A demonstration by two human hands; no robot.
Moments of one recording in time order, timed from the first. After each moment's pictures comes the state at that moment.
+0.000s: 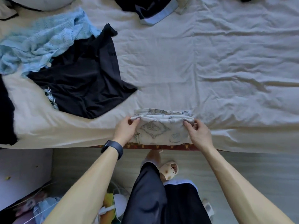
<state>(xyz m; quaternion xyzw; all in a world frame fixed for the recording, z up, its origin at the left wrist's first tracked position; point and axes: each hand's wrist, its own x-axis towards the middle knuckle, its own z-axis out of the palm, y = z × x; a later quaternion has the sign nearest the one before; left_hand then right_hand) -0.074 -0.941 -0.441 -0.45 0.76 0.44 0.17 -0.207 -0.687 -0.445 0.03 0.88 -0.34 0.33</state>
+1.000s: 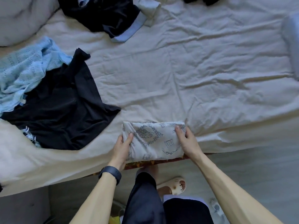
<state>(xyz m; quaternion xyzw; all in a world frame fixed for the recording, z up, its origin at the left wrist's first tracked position) -0.099 -0.932 -0.470 -0.53 0.53 0.64 0.14 -0.215 -0.697 -0.457 0.16 0.78 -0.45 0.39</state>
